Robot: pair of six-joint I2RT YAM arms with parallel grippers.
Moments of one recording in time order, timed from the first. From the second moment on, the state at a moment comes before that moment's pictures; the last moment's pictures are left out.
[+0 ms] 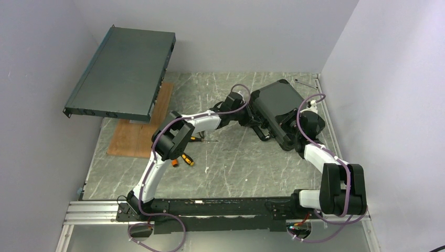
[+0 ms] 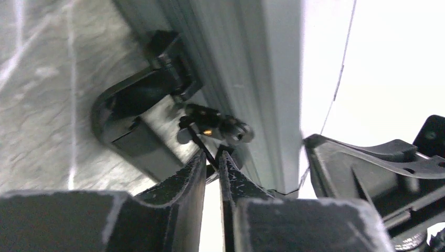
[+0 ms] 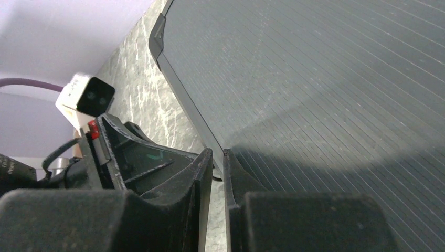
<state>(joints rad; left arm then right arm) -0.75 2.32 1.67 0.12 0.36 -1.14 -0.04 1.29 0.51 0.40 -0.22 0.74</state>
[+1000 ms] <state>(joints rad) -0.75 2.26 1.54 0.12 0.28 -1.15 -0.04 1.30 0.51 0.40 -0.24 0.74</state>
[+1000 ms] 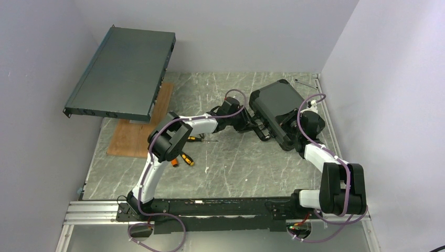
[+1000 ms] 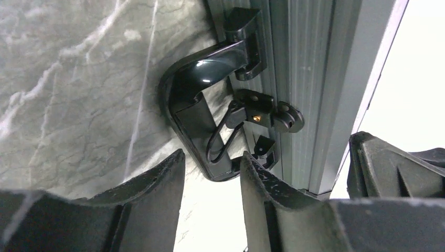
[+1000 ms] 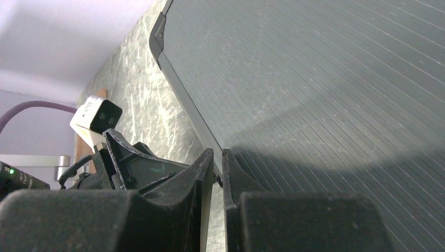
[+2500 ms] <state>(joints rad) -0.75 2.26 1.50 0.17 0.27 -1.15 -0.05 1.31 0.51 0.42 -0.26 0.74</state>
